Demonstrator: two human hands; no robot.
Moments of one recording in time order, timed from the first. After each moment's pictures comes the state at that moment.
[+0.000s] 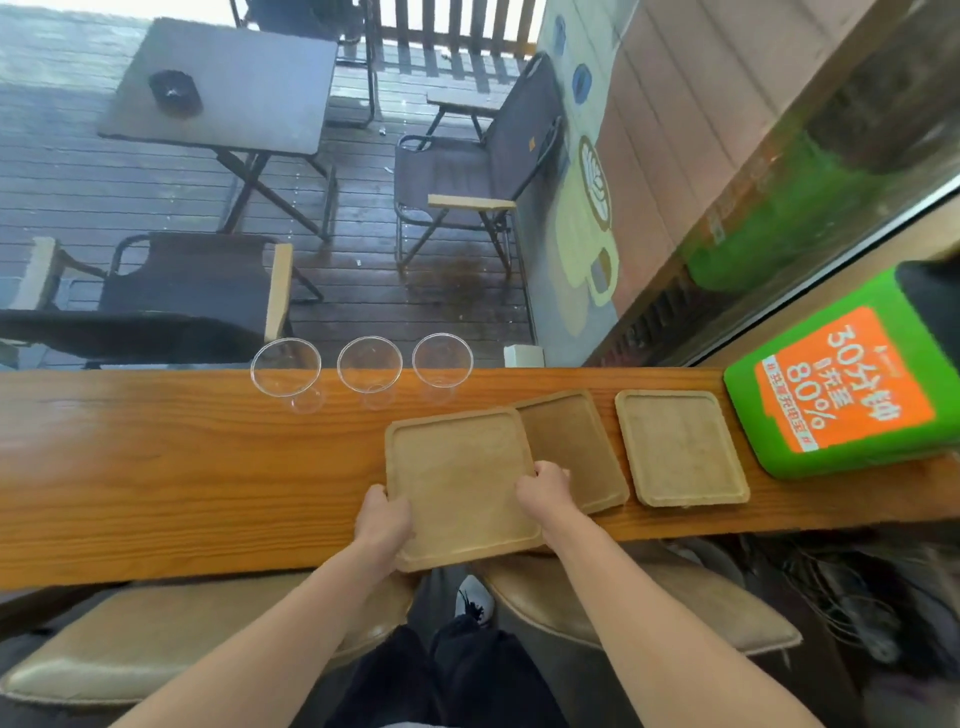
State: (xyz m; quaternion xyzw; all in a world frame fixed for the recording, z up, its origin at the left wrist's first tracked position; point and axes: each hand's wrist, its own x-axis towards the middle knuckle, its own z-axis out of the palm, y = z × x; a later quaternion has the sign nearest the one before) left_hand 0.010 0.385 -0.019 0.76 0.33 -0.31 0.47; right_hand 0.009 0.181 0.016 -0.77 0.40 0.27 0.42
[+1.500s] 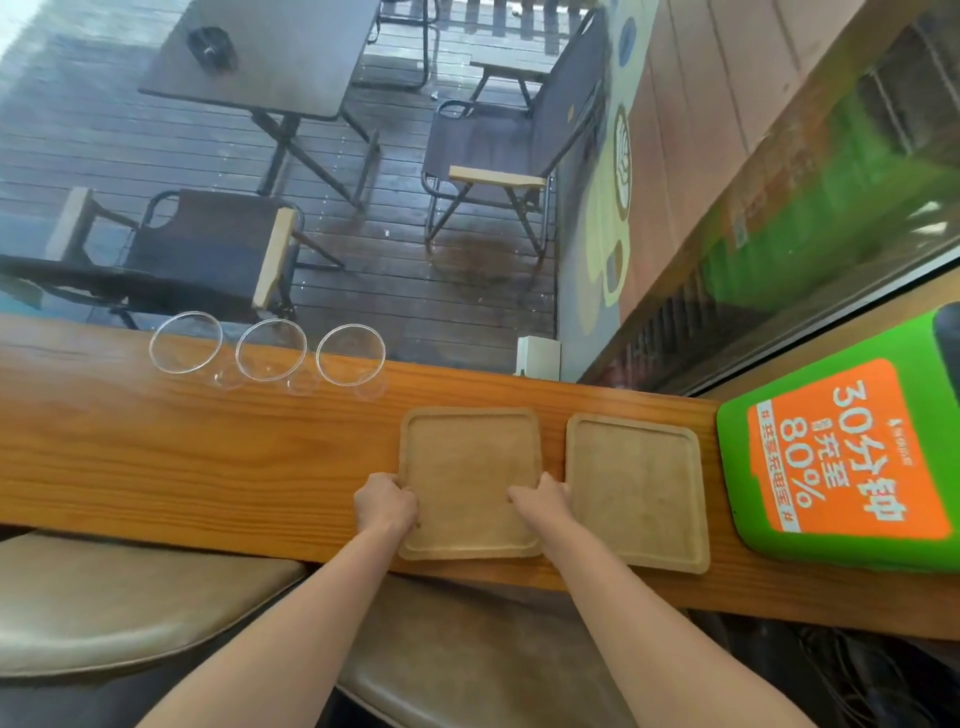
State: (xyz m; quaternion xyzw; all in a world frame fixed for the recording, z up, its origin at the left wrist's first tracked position) left_hand 0.034 0.215 -0.051 0.83 0.36 -0.26 0.33; right_hand 0.041 0.017 -0.039 -0.75 0.36 0.37 0.41
